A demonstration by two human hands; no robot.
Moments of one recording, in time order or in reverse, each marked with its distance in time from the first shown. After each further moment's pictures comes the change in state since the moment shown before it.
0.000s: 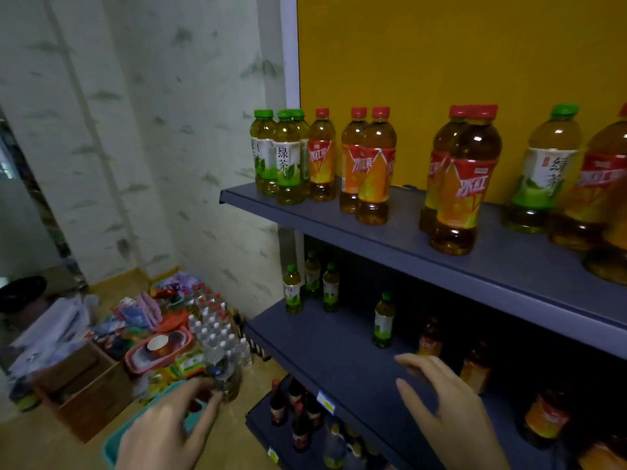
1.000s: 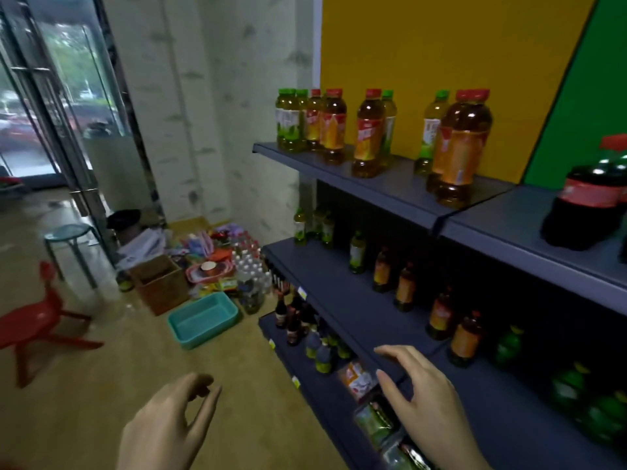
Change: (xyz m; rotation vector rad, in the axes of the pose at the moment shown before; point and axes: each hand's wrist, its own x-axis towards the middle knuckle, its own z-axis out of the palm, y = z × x) left_hand -0.432 0.178 0.016 0.117 0.139 -0.225; right_hand -0.305 0.073 -0.232 0.035 -0.244 -0.162
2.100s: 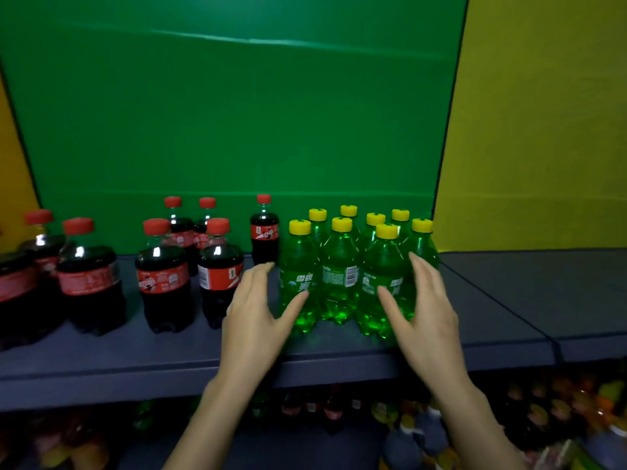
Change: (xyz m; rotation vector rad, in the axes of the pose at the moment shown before) left_hand -0.156 0.587 0.136 -0.842 -0.319 1.095; right_hand -0.241 0.153 -0.409 -0.602 1.060 0.634
